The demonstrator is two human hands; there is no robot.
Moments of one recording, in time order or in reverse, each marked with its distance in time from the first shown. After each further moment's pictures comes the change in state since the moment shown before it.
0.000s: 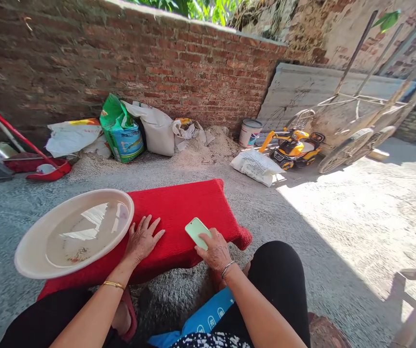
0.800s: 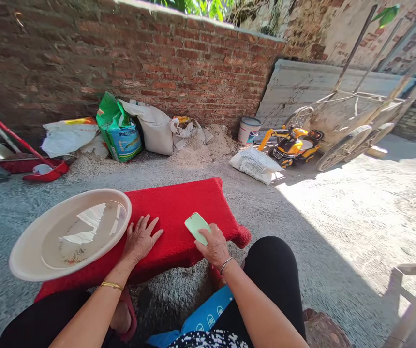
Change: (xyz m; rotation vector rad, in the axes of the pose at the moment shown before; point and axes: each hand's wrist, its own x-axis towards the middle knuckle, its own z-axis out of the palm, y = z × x) left_hand -0.001 0.000 -0.002 0.035 0.015 0.021; right_hand 0.007 0.005 0.003 0.073 0.108 -0.008
